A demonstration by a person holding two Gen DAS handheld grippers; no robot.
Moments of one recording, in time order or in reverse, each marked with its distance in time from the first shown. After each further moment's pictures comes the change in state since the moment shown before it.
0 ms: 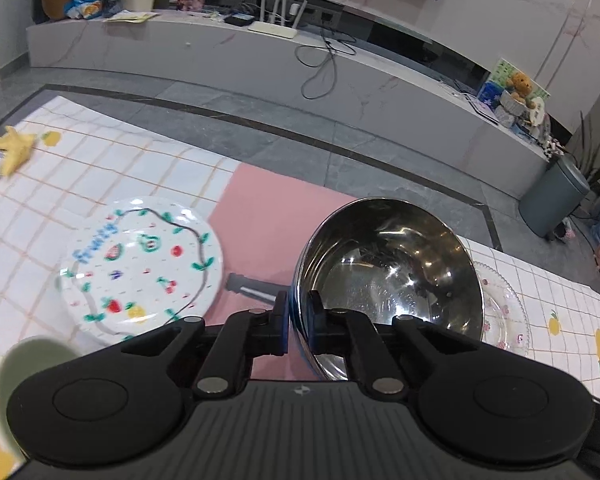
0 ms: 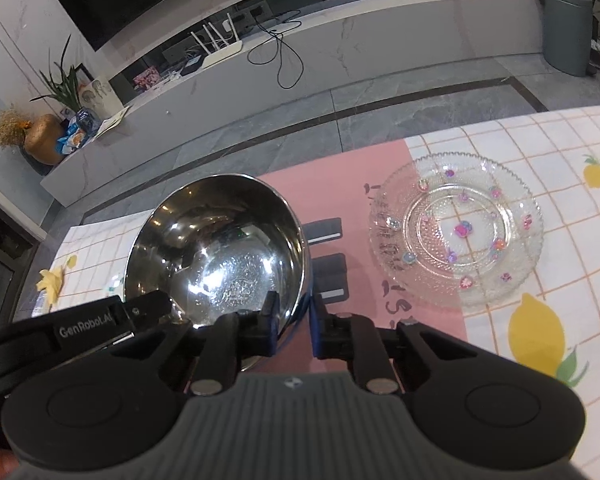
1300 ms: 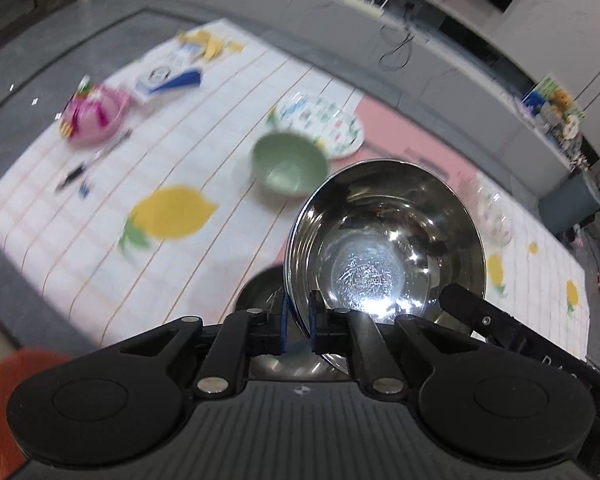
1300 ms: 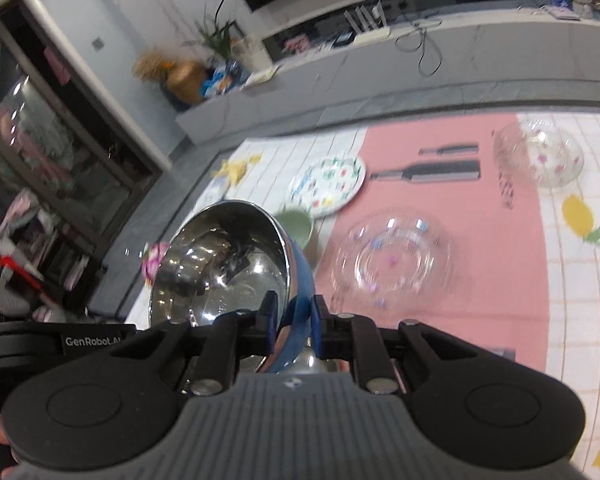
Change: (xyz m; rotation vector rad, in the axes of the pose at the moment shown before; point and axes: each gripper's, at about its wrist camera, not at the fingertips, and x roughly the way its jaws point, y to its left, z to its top) left arm -0.203 0.104 -0.123 -0.212 0.155 0.083; right arm -0.193 0.065 -0.150 -0.228 0.076 0.331
